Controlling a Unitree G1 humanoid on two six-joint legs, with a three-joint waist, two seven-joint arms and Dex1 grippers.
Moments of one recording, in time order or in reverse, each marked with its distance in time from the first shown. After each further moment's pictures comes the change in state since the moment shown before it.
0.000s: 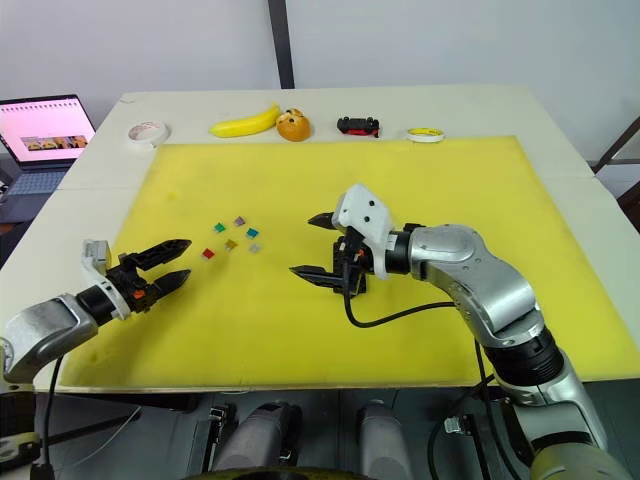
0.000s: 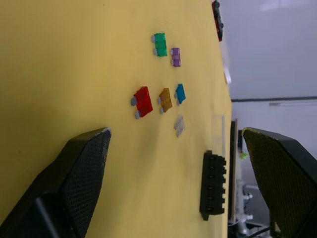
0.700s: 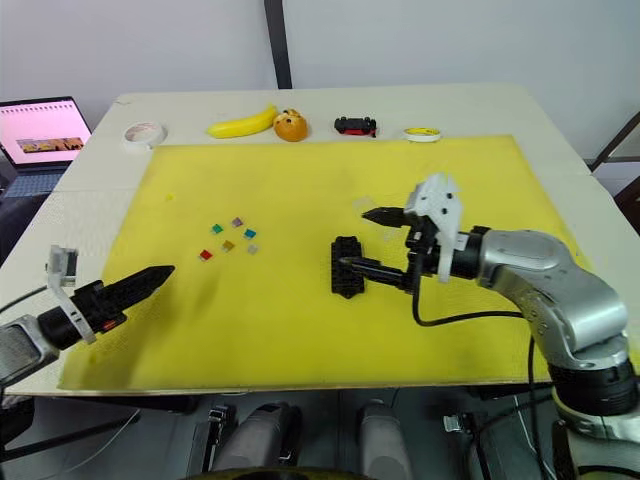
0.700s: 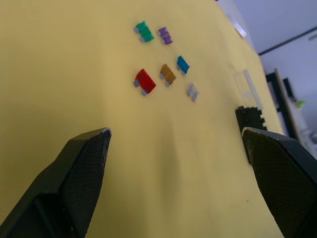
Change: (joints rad) left arm 0.127 0.045 0.170 -0.218 0.497 0.183 -0.479; right arm 0.124 -0.151 -0.257 -0.073 0.188 0.062 0.033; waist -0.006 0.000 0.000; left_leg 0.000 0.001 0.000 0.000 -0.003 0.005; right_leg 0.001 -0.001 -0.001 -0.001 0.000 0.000
